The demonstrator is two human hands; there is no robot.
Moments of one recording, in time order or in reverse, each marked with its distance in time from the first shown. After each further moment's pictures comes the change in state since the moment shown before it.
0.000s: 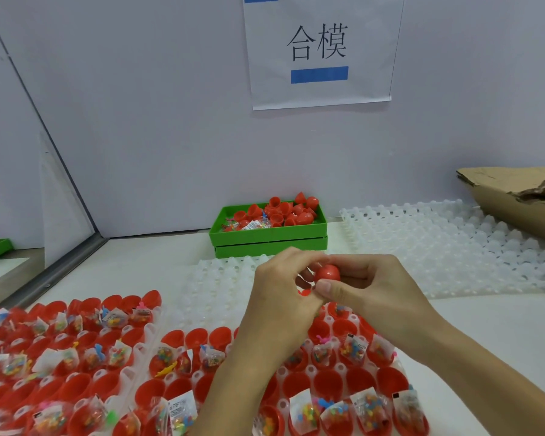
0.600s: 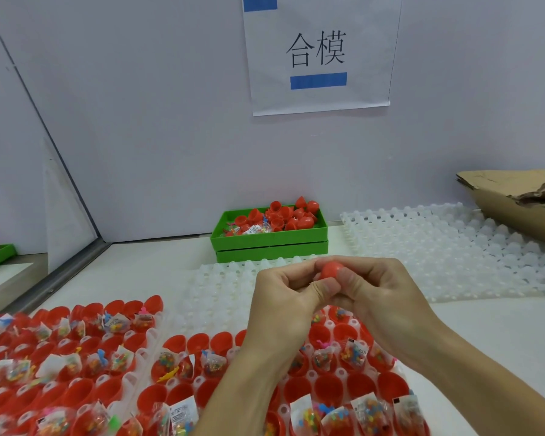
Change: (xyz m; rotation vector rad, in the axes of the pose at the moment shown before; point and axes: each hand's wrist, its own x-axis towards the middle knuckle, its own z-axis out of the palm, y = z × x) left_hand -0.003 0.001 0.009 -0.671 -0.053 -0.345; right_hand 0.004 0.007 0.003 0.301 0.007 -0.029
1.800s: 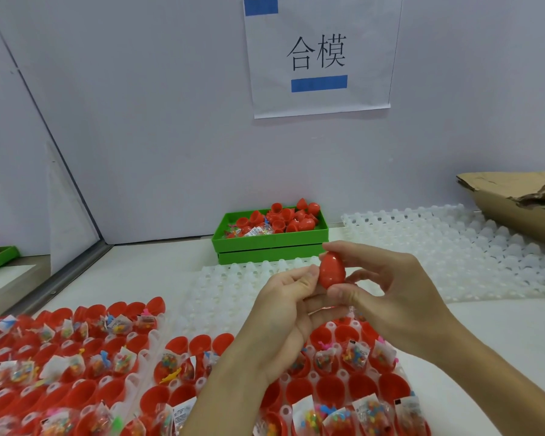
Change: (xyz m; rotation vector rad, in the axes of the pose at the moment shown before) left_hand 0.002 0.006 -0.003 -0.364 -0.063 -0.314; right_hand 0.001 -0.009 -0.015 -0.592 0.009 -0.346
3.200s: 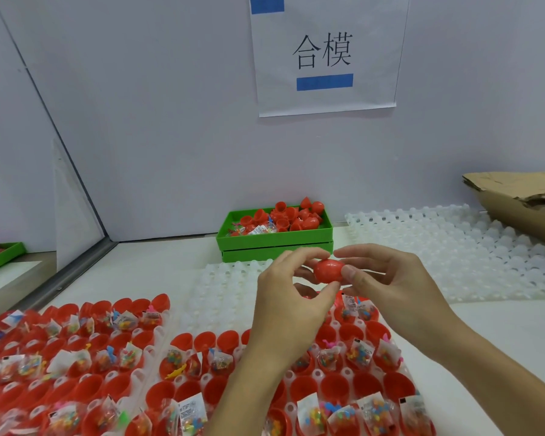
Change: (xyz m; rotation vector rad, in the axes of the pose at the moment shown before) left_hand -0.001 -0.004 -0.001 0.834 0.243 0.520; right_hand 0.001 0.010 0.004 0.200 0.068 0.308
